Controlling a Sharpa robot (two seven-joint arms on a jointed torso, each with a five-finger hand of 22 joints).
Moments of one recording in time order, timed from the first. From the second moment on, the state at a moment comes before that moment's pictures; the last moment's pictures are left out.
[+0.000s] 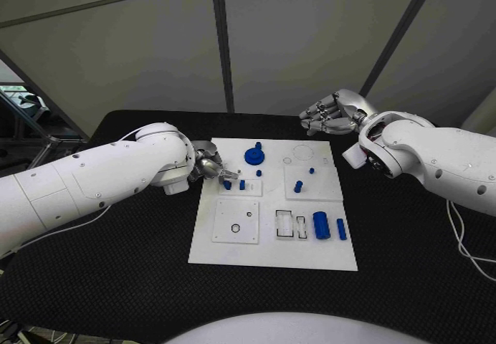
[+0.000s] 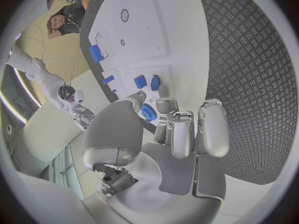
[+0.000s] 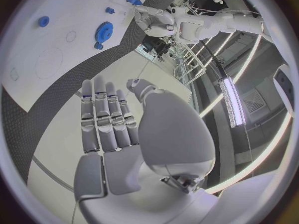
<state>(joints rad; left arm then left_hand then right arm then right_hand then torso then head) 1.23 -0.68 0.04 1.35 -1.08 0.17 -0.53 1.00 -0.12 0.29 0.27 0.13 0.94 0.03 0.64 0.68 1.27 -0.04 1.12 0.86 1.47 -0.09 1.56 1.31 0.13 1.47 0.02 1.35 1.31 1.23 -0.76 0.08 1.31 -0.81 -0.27 0.09 1.39 -0.15 0.33 0.16 0.49 0.96 0.21 0.07 0.13 1.20 0.14 0.08 0.07 1.26 0.08 0.07 0.32 0.16 0.90 0.19 0.39 0.33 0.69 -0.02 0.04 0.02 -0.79</state>
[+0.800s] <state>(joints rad) 1.23 -0.68 0.04 1.36 -1.08 0.17 -0.53 1.01 -0.12 0.29 0.27 0.13 0.94 0.03 0.64 0.68 1.27 -0.04 1.12 0.86 1.47 -0.09 1.56 1.31 0.13 1.47 0.02 1.35 1.31 1.23 -0.75 0.08 1.31 -0.81 -0.27 0.09 1.39 -0.15 0.33 0.16 0.49 0.96 0.21 0.07 0.13 1.20 0.14 0.08 0.07 1.26 0.08 0.07 0.32 0.16 0.90 0.19 0.39 0.33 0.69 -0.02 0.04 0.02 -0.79</state>
